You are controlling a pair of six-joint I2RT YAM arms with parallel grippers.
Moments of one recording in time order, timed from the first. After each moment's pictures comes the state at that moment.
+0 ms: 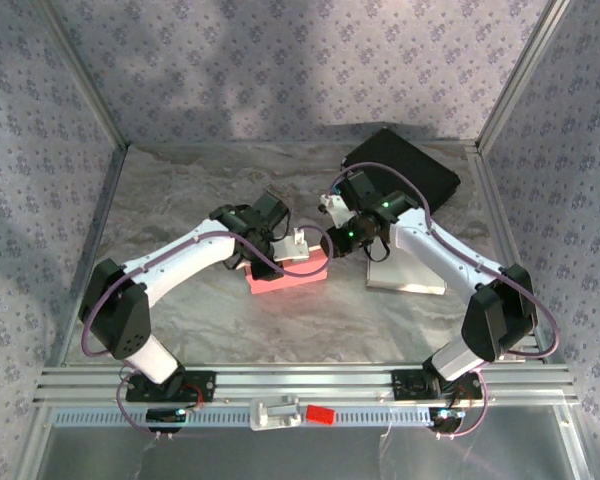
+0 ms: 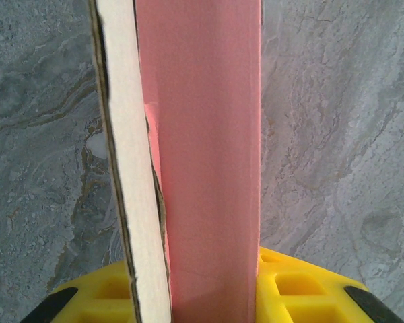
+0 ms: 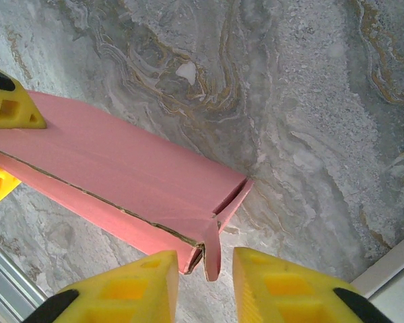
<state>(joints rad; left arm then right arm) -0.74 1.59 1.27 -0.95 0.11 0.63 0.59 1.54 1.32 -0.88 -0.24 0.04</state>
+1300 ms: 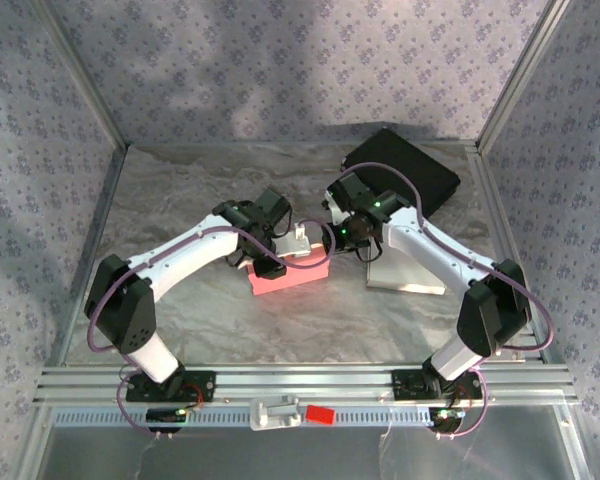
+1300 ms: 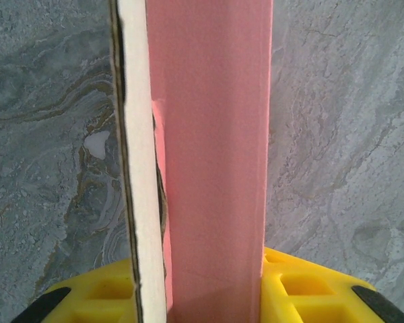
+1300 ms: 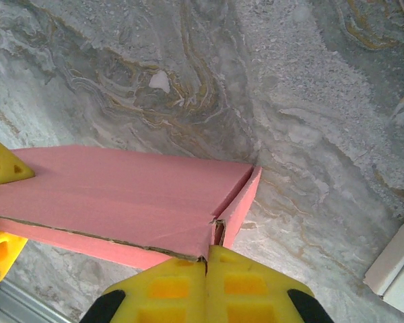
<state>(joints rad) -0.73 1.63 1.32 -0.97 0.13 0.57 0.63 1.58 1.35 -0.89 -0.16 0.36</state>
